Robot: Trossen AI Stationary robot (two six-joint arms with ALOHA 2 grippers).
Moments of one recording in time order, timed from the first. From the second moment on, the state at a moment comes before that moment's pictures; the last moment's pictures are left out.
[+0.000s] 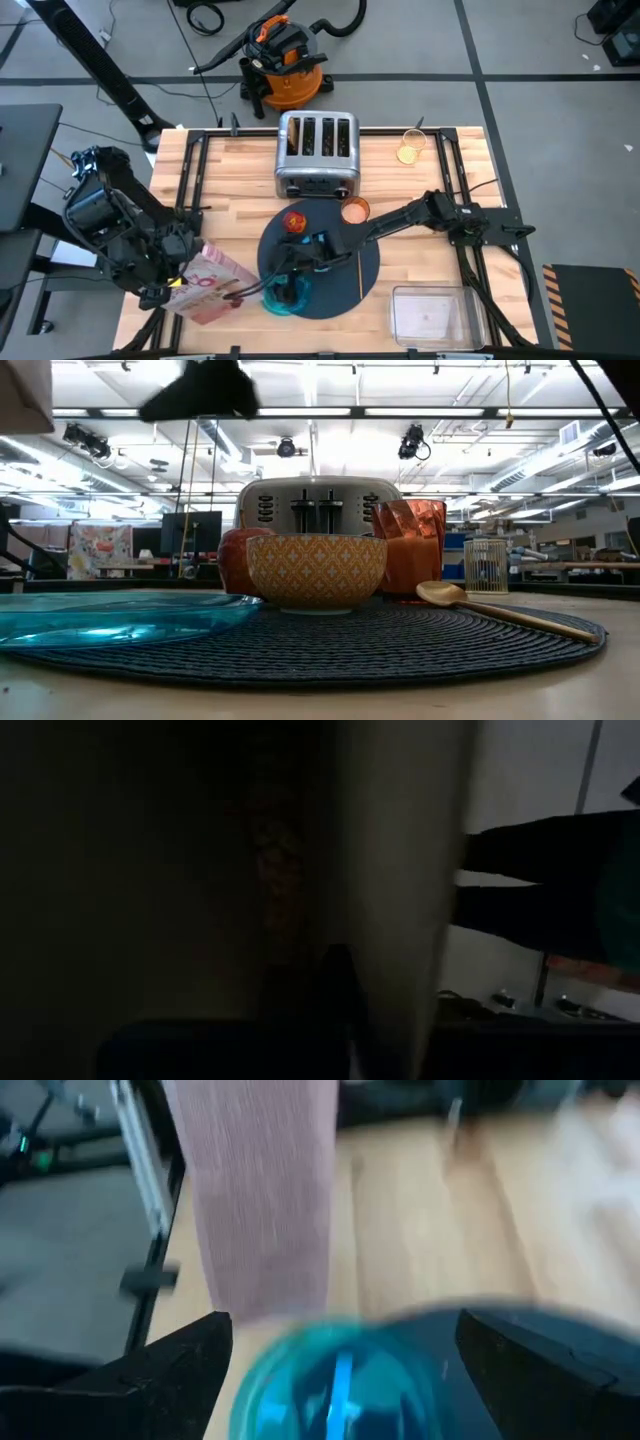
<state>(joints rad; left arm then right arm) -0.95 1.24 1.68 -1.47 -0.08 -1.18 0.30 2.27 2.09 -0.53 0.08 0.35</state>
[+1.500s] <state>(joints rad) -0.93 1.21 1.68 -1.10 -0.30 -1.03 0.57 2.16 1.41 0.76 0.64 0.26</state>
